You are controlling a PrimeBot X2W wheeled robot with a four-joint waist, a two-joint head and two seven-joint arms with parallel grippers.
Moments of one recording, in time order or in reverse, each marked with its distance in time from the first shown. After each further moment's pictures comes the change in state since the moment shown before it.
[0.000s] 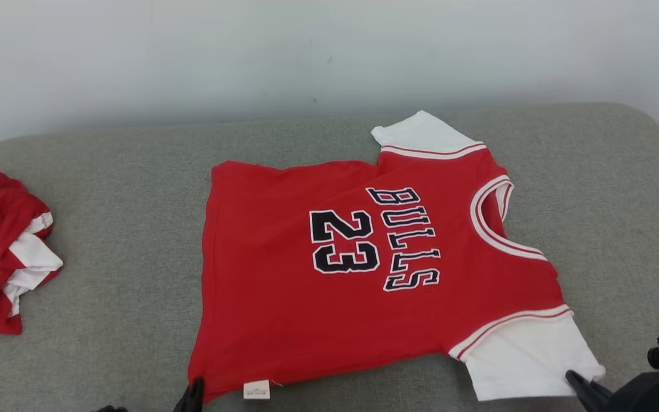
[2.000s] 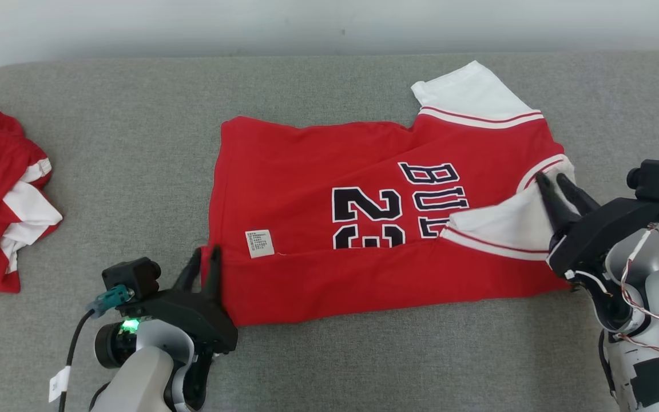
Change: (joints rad) left arm -0.529 -0.078 -0.088 0.450 0.131 0.023 -0.030; right arm -0.611 -0.141 0.213 0.565 0.044 0.000 -0.475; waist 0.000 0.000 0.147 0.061
